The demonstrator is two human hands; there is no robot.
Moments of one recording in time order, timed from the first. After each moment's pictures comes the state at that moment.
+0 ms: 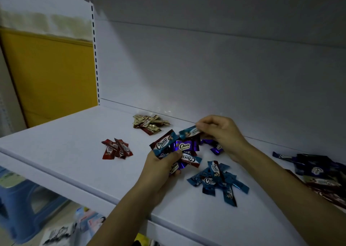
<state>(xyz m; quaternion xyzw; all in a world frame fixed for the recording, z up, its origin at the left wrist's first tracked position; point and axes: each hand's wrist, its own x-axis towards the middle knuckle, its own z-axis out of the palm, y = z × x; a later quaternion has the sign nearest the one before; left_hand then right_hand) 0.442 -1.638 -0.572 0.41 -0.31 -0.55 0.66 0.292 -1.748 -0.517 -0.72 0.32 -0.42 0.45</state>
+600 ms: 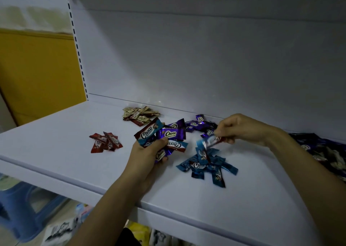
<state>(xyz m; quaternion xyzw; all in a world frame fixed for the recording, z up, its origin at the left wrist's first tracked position) 0.441 -1.639 -0.573 0.42 -0.29 -0.53 0.68 0.208 -1.759 -0.510 -0.78 0.41 -0.17 0.44</state>
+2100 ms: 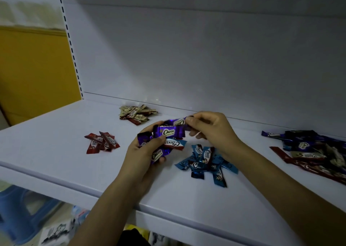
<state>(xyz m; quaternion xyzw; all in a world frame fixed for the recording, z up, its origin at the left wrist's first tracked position) 0.444 -1.634 -0.570 0.37 -0.32 -0.54 0.68 0.281 -1.717 -0.533 -0.72 0.37 -0.44 0.39</state>
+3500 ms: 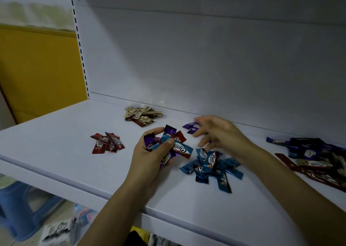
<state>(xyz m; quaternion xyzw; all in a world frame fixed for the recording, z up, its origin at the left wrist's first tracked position) 0.443 -1.638 -0.577 0.41 -0.34 -0.49 0.69 0.266 -1.724 -0.529 -0.70 0.42 -0.34 0.48</state>
